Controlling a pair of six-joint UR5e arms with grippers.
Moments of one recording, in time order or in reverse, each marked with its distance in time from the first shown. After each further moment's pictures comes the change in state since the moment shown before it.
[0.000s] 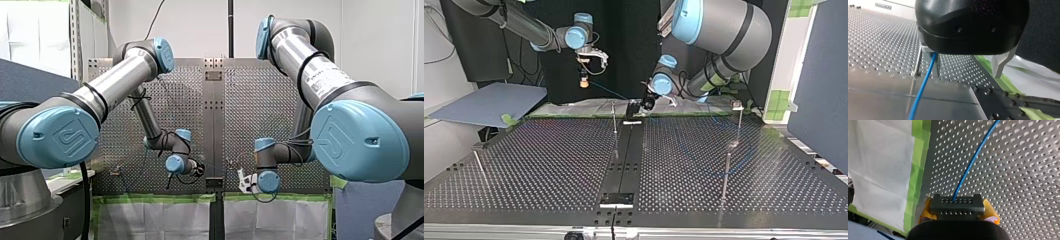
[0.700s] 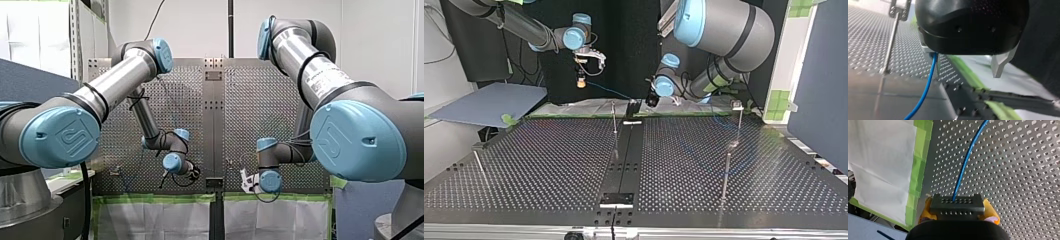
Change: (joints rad) left arm 0.020 0.000 0.000 -0.128 -0.003 0.136; right arm -0.018 0.000 0.000 0.003 0.012 -0.005
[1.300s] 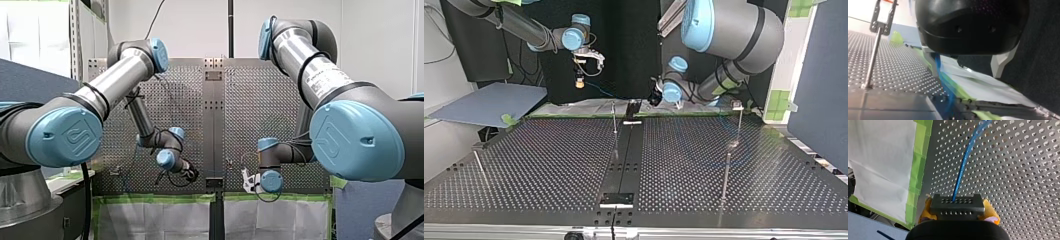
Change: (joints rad) left arm 0.057 0.017 0.000 -0.098 0.143 0.144; right arm -0.009 0.001 0.000 -0.002 0.000 -0.003
